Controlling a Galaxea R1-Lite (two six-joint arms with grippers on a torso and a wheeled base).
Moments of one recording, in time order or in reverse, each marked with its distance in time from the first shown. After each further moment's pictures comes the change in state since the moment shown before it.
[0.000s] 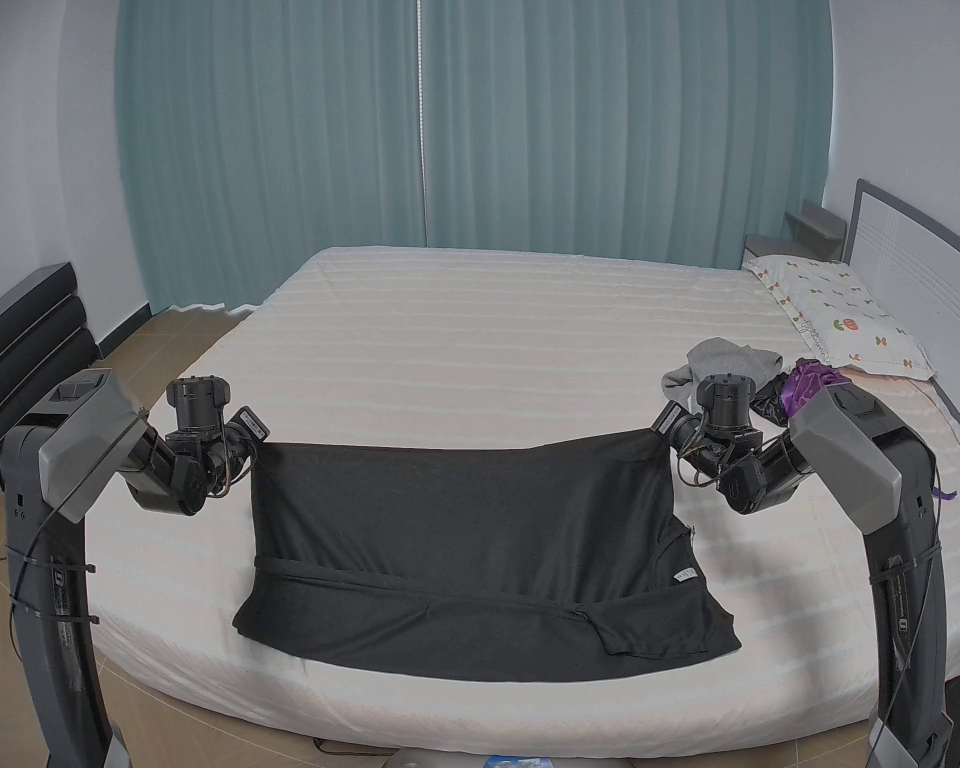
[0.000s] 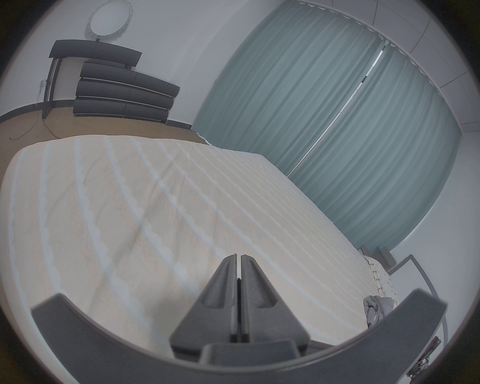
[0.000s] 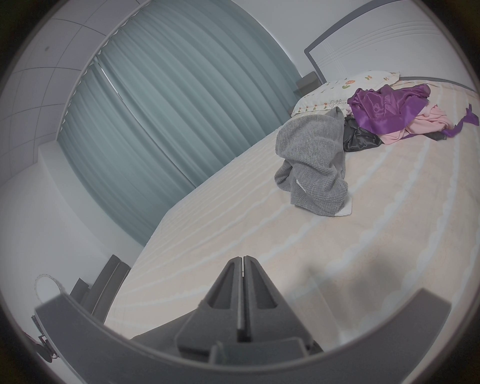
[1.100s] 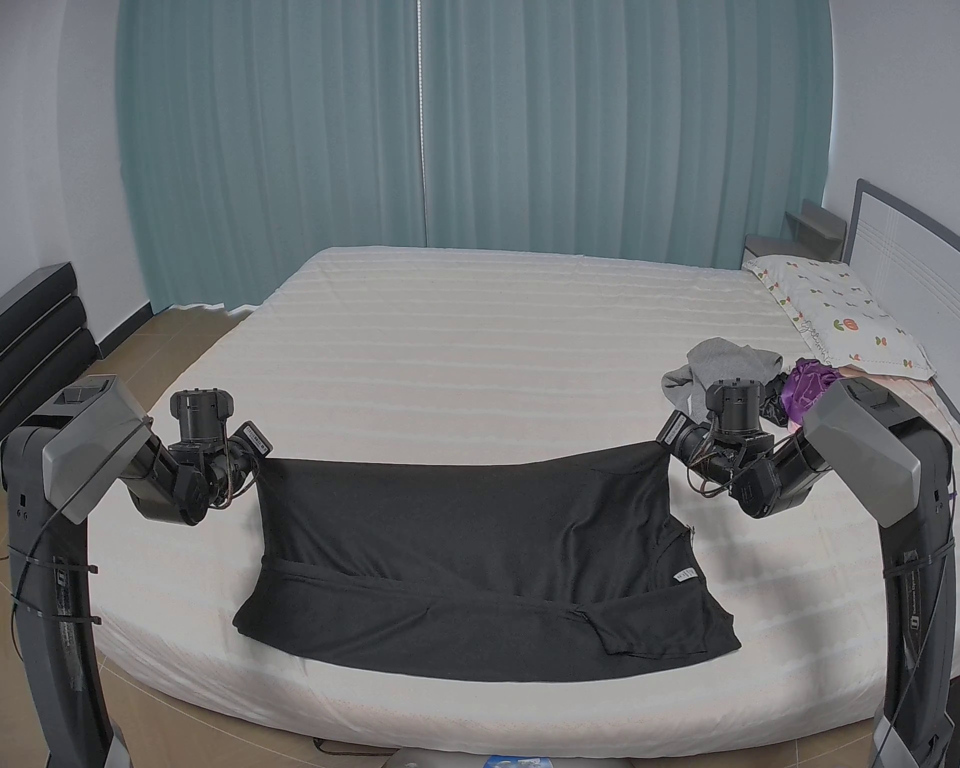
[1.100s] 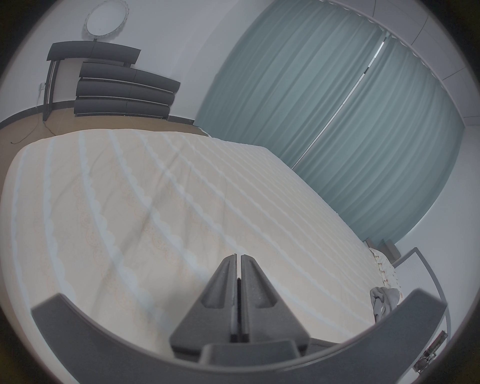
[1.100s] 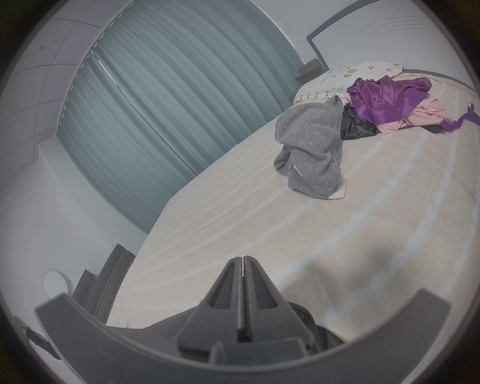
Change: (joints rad) left arm -0.004 0.010 0.040 0.000 -0.004 0.017; right arm -0.004 -0.071 0.124 0.014 0.076 0.001
